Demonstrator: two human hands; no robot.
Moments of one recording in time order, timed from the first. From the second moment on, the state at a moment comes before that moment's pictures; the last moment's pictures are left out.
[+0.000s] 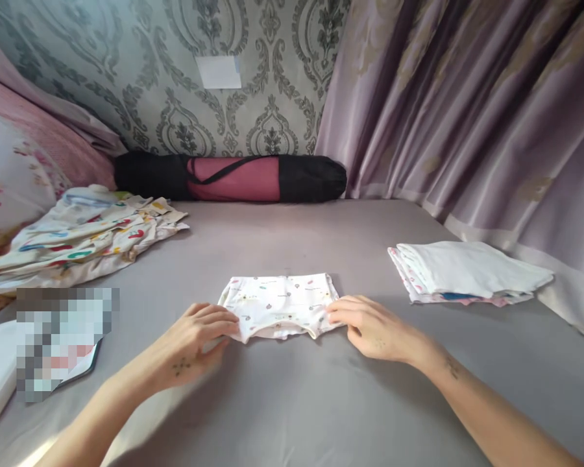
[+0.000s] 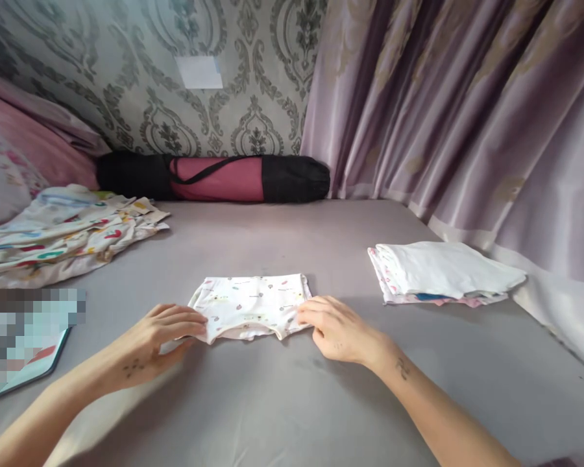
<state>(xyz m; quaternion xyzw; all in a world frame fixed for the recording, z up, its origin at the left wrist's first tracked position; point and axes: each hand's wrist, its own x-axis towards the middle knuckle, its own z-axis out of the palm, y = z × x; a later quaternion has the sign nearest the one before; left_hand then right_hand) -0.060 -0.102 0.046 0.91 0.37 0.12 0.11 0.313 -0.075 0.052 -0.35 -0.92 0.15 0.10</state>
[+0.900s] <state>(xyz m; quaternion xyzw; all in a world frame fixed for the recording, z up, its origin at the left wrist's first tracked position) -0.005 -0.045 0.003 0.88 0.46 0.06 0.06 0.240 -0.035 0.010 -0.41 -0.90 0.12 0.05</state>
